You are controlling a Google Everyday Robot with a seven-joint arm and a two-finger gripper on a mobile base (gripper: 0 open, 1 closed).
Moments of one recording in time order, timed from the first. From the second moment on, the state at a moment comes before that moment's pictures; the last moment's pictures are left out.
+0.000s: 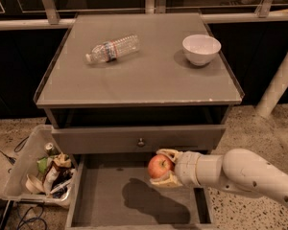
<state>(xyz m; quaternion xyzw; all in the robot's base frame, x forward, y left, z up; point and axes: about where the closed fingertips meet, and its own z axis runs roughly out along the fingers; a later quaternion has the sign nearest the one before) 0.458 -0.066 0.633 -0.57 0.68 0.16 0.43</state>
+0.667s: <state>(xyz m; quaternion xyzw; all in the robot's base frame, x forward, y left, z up) 0.471 -0.074 0.597 -0.53 0.70 0.18 0.45</state>
